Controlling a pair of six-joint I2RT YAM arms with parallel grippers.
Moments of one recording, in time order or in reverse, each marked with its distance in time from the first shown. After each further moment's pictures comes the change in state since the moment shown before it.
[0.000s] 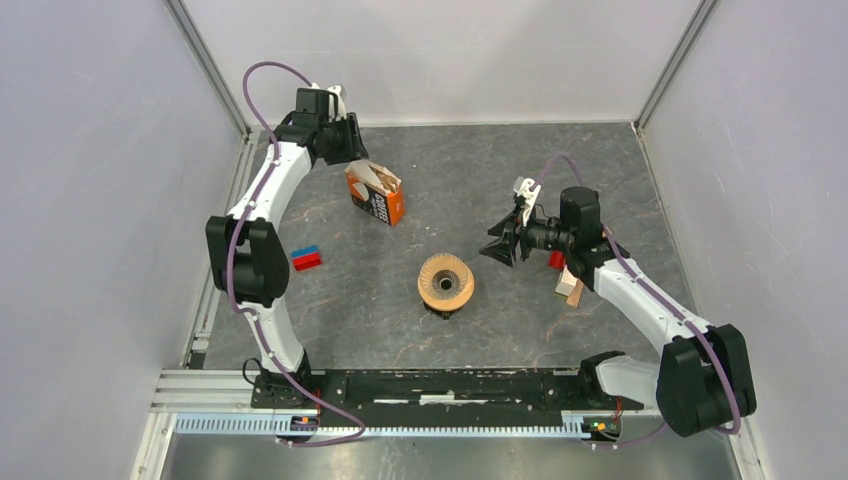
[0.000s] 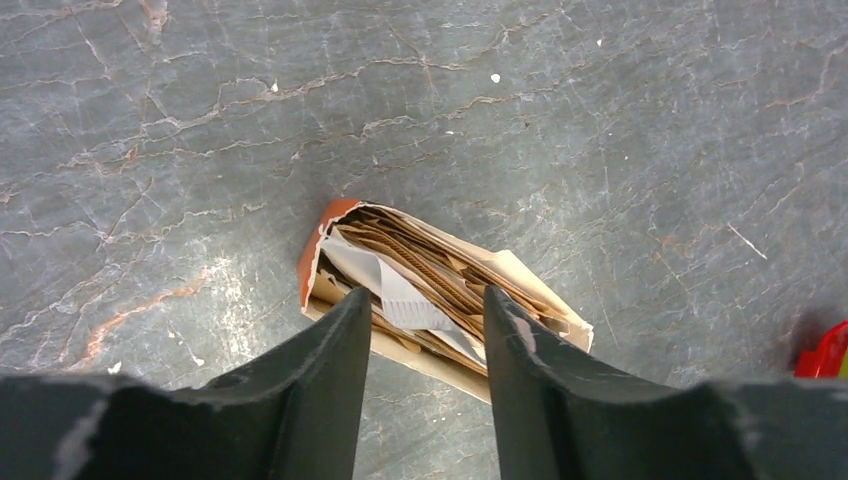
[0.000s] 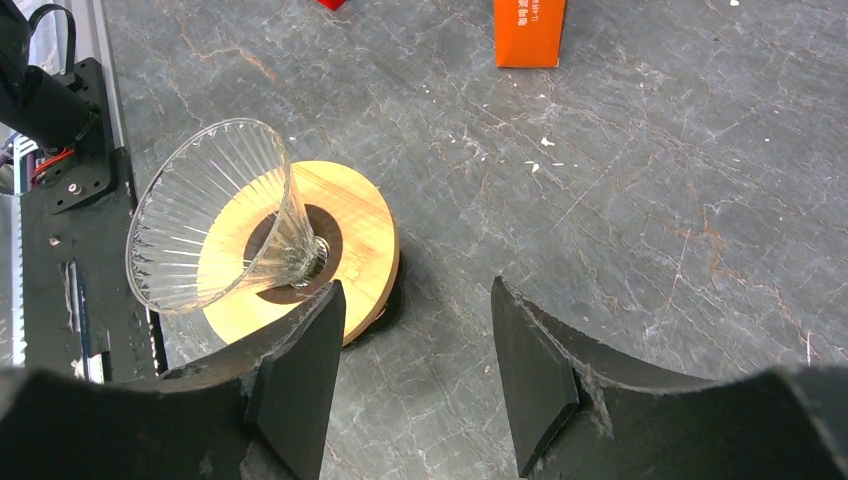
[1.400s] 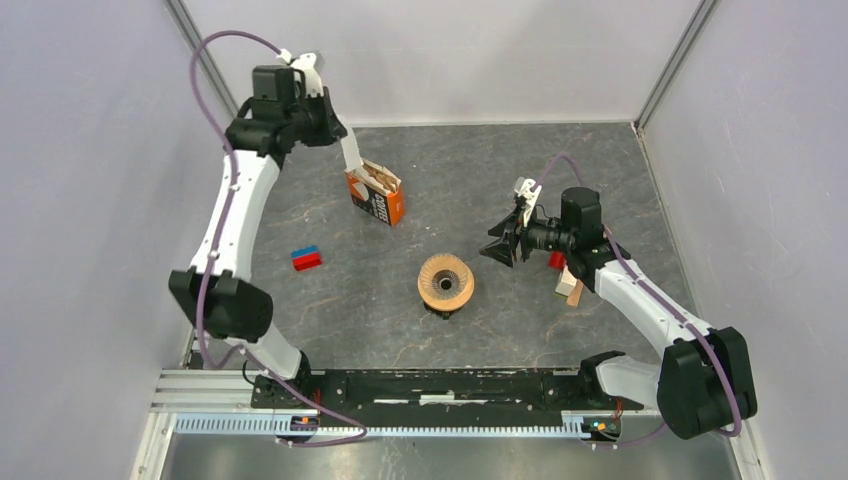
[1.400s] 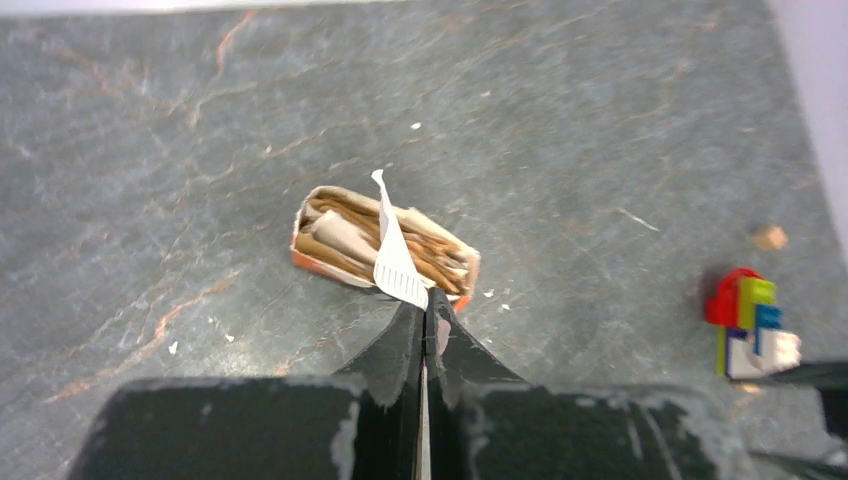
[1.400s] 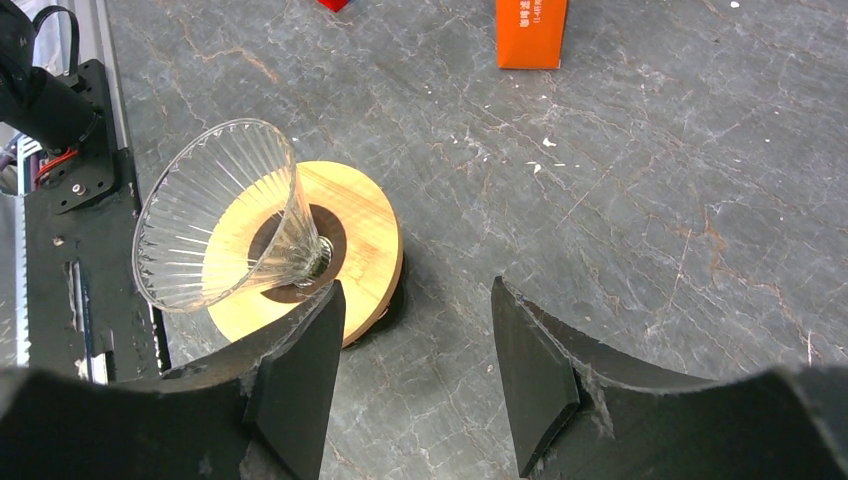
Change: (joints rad) left arm 0.009 -0.222 0.093 -0.146 0.040 0.059; right arm 0.000 -0.011 -0.006 0.000 -0.001 0.005
